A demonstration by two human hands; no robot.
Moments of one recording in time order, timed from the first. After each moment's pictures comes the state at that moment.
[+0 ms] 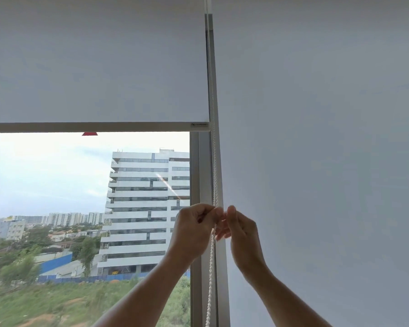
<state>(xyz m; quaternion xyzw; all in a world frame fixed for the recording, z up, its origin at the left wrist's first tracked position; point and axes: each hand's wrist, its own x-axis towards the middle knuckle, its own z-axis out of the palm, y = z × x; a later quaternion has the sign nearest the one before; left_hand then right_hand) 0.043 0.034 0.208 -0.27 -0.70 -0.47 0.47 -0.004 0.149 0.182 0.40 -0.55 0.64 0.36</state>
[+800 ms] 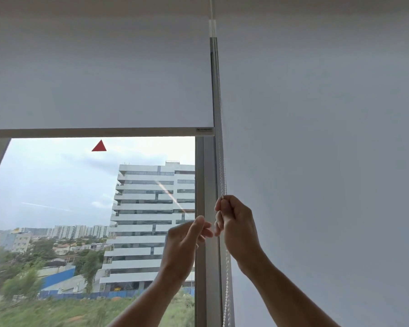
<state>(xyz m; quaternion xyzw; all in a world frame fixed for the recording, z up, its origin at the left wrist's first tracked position) 0.044 0.014 0.206 -0.26 -0.65 -0.52 0.49 0.028 0.141 0.235 0.41 -0.57 0.58 0.40</state>
